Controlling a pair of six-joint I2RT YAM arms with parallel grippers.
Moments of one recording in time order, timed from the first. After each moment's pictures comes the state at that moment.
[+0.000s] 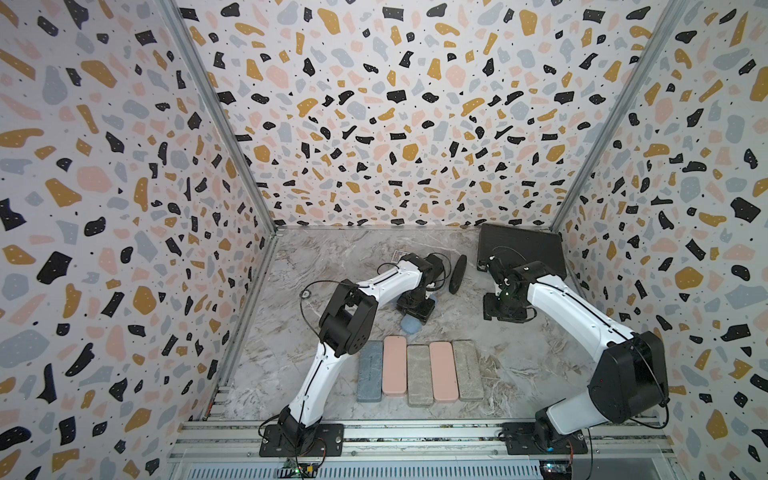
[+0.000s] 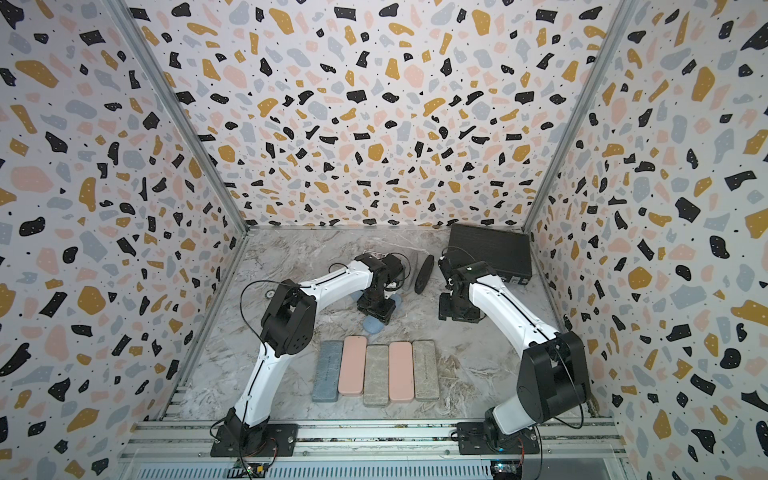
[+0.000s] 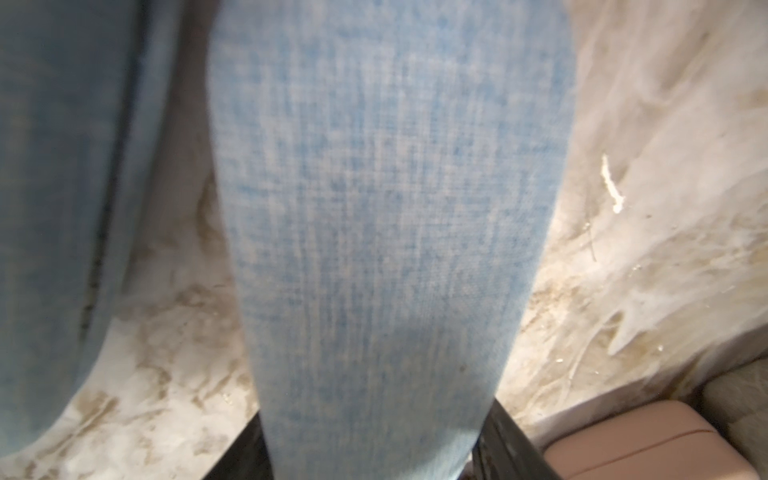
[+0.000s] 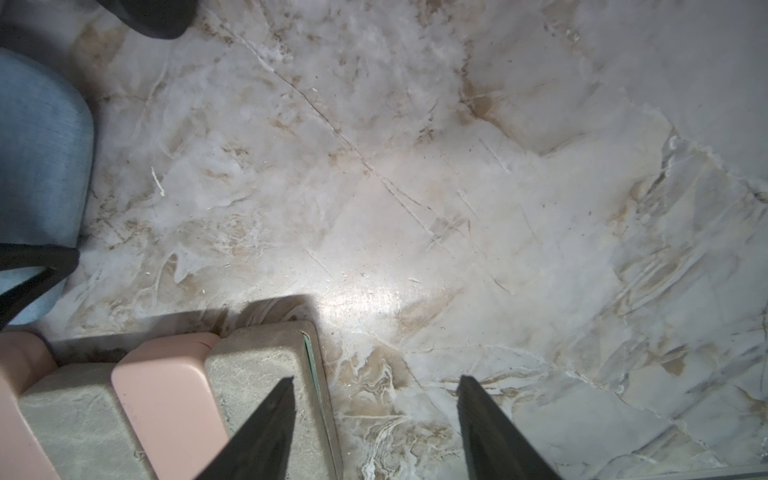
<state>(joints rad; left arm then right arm) -0.72 2.31 1.93 -1.19 0.07 -0.17 0.39 1.50 1.23 -1.12 0.07 0.45</state>
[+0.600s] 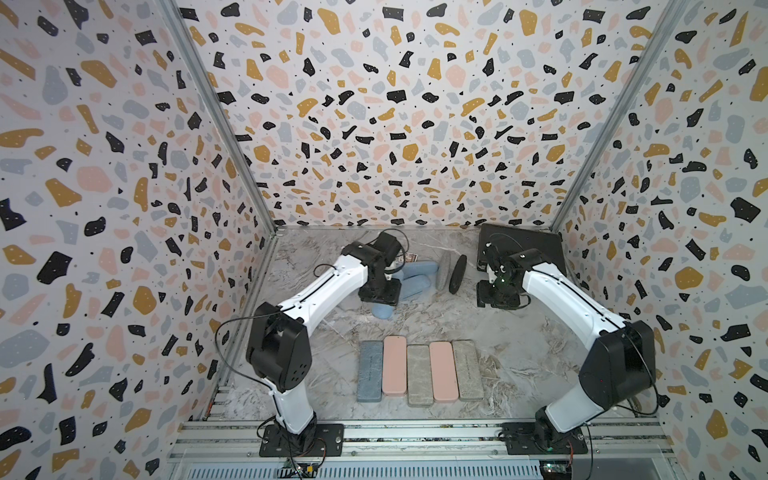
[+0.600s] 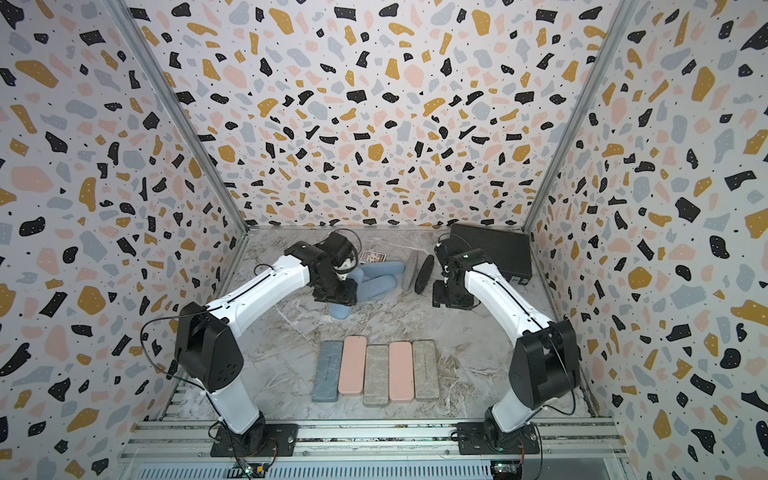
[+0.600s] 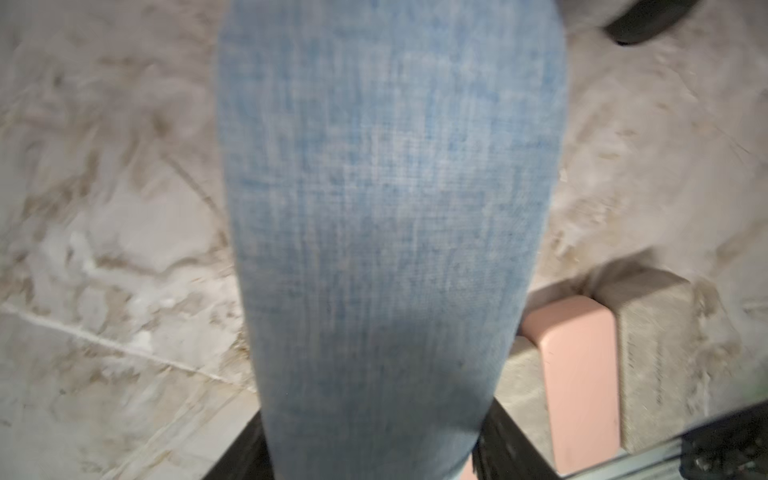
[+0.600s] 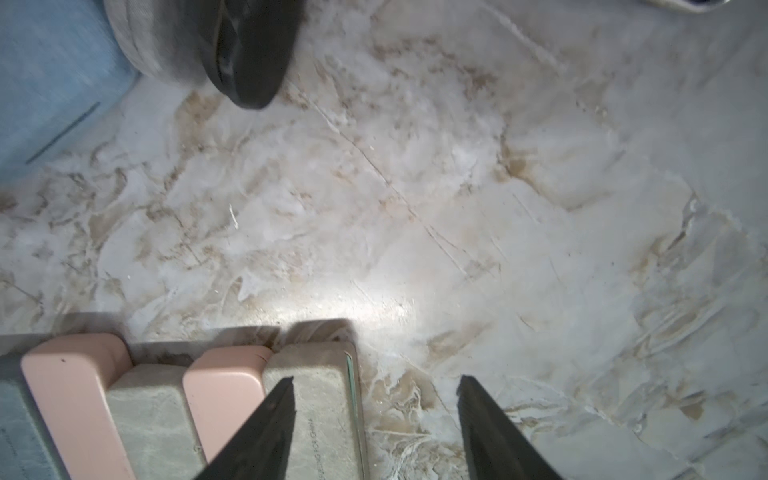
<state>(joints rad) -0.51 1.77 1.55 -1.12 0.07 -0.32 0.39 1.63 1.42 -1.12 0.02 0.41</state>
